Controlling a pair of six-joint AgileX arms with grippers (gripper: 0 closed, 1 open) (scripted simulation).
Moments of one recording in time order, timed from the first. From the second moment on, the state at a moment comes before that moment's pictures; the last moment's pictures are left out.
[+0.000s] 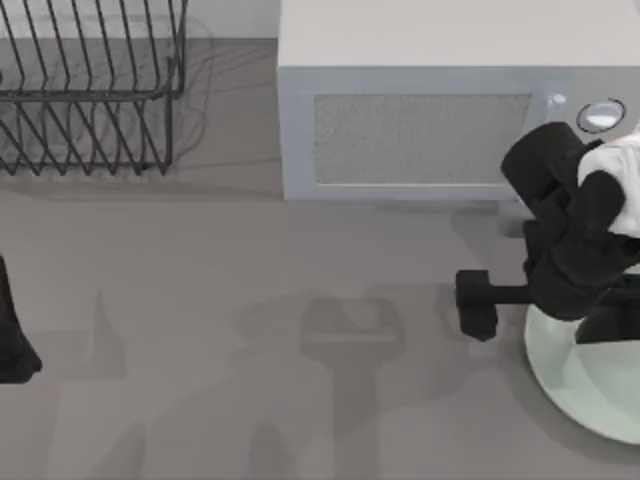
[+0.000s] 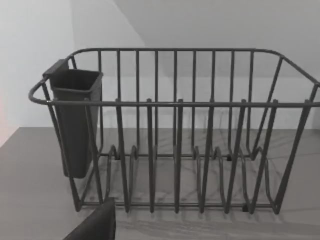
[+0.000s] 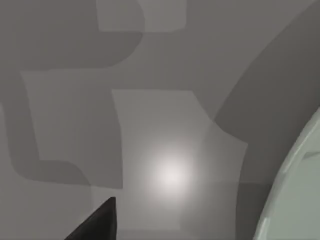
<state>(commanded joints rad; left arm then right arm) 0.00 0.00 0.00 0.00 0.00 0.00 0.43 1.93 1.03 -0.67 0.00 0.45</state>
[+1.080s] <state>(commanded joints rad) 0.00 0.00 0.00 0.00 0.00 0.00 0.43 1.93 1.03 -0.67 0.00 0.45</state>
